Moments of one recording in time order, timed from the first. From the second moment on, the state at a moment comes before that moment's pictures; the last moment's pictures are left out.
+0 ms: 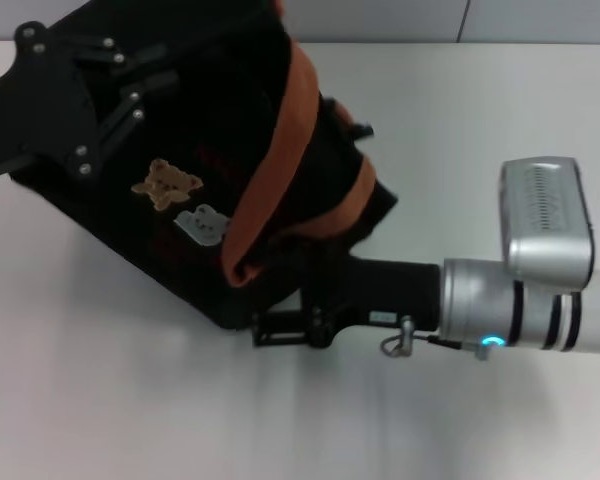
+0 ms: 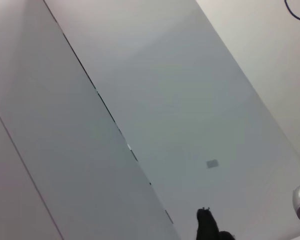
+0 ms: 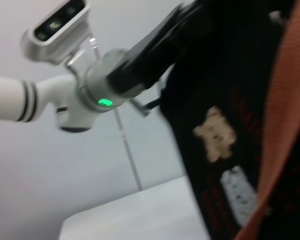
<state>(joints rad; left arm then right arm) -0.42 -2.03 0.72 0.75 1.54 1.83 -0.70 0.81 2.09 -0.46 0.15 -2.09 -1.37 0.81</state>
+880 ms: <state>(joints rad) -0.44 -2.06 0.74 0.72 1.66 1.78 -0.64 0.54 2.08 -0.34 -0.15 -2.16 -1.63 0.86</state>
